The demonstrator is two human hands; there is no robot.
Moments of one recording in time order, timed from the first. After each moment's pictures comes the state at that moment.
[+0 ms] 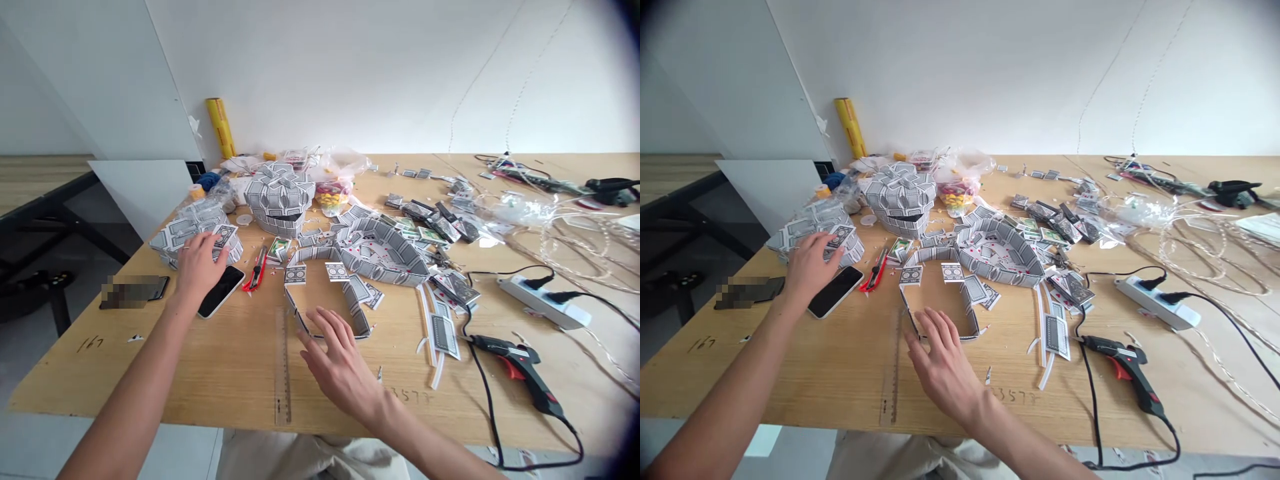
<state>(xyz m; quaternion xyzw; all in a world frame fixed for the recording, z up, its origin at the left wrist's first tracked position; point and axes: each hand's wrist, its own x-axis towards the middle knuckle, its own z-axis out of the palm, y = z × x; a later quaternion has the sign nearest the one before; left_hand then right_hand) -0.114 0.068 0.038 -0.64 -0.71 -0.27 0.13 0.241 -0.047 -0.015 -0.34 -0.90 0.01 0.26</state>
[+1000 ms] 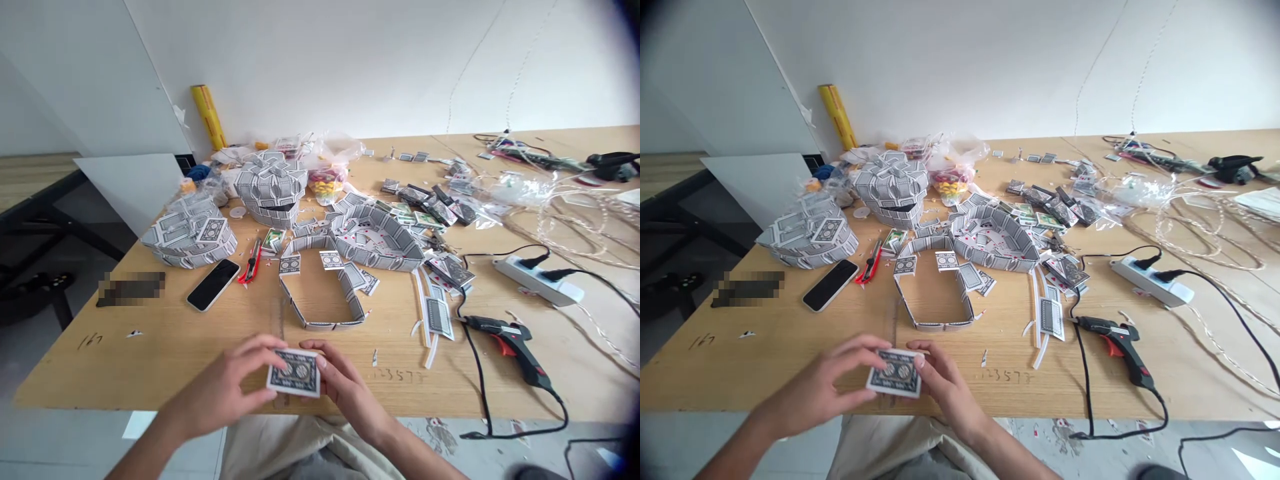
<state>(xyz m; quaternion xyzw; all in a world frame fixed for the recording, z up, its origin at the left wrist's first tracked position) -0.017 -0.103 0.044 -0.79 -0.49 -0.18 -0.33 0.245 -0.098 -0.023 -0.34 -0.39 0.78 0.35</state>
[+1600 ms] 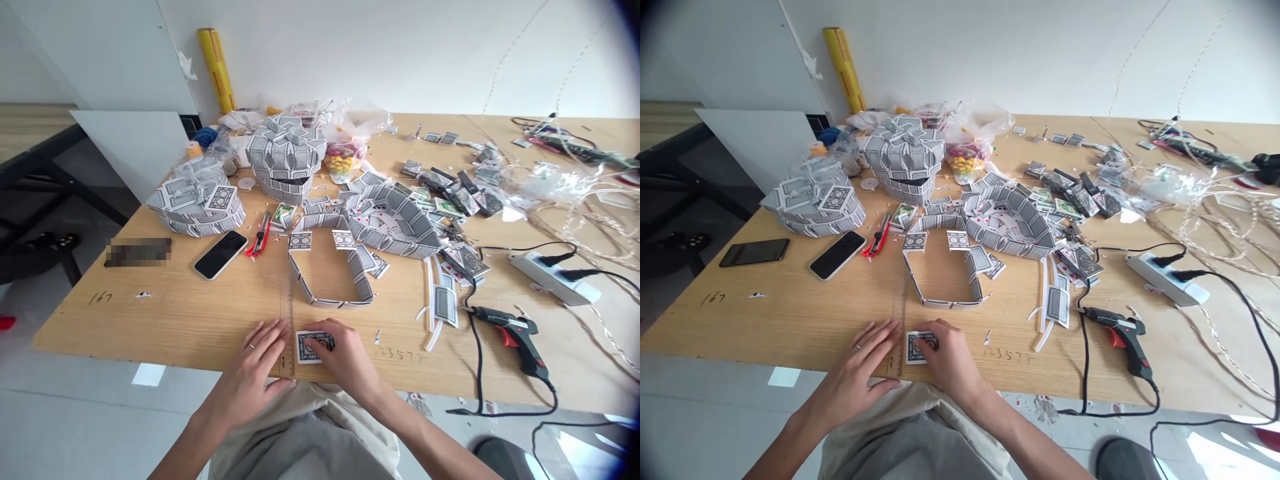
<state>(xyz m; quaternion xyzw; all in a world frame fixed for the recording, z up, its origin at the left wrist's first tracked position) 0.005 -0.160 -0.042 -0.83 -0.51 -0.18 -0.14 0.242 -0.083 -0.030 -0.51 -0.68 0.47 0.23</state>
